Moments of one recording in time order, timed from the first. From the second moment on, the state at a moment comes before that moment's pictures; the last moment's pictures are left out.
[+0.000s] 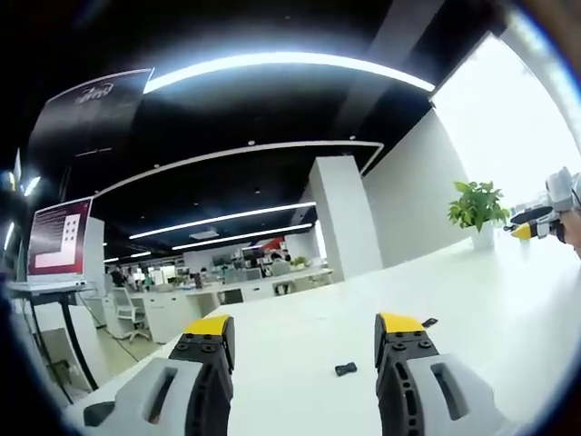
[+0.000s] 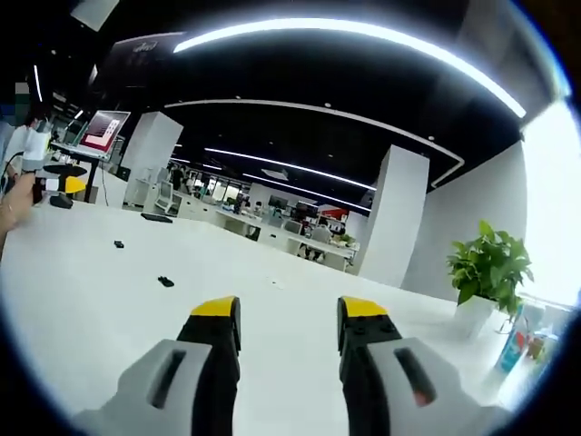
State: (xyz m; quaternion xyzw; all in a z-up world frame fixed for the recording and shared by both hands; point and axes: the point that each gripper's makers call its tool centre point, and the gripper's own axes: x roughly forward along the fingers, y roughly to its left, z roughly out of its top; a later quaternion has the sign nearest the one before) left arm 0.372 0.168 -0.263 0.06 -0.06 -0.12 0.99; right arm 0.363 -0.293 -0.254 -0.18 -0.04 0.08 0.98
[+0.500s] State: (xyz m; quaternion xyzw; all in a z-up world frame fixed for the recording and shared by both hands) left arm 0.367 0.172 -0.249 0.03 -0.06 -0.13 0.99; right arm 0.361 -0.293 -0.252 -0.19 -0.05 0.08 0.98
